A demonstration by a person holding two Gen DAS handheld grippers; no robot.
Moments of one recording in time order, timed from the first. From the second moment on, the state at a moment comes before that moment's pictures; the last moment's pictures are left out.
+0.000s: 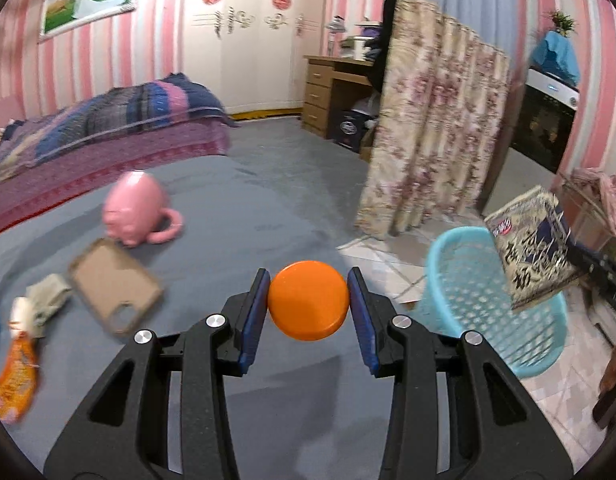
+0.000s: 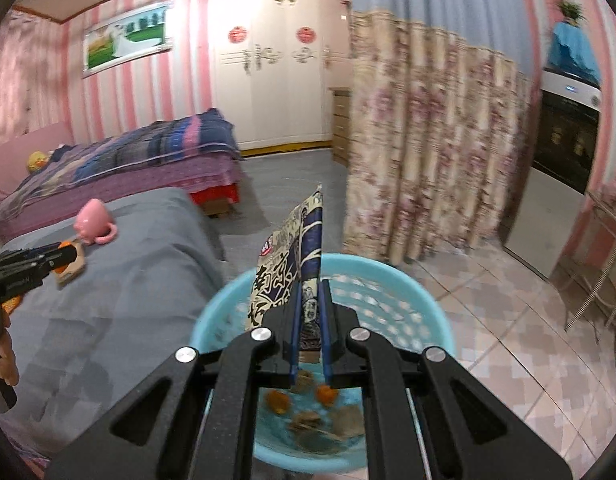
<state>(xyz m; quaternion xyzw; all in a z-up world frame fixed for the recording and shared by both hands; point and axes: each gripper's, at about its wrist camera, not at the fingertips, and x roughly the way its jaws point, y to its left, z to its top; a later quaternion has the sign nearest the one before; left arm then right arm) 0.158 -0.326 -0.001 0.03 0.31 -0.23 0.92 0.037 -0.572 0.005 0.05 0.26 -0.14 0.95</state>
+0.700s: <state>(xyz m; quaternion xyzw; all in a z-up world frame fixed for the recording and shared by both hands) 0.146 -0.500 -0.033 0.09 0.31 -0.34 0.88 0.002 -0.644 -0.033 0.10 0.26 -0.22 0.94</state>
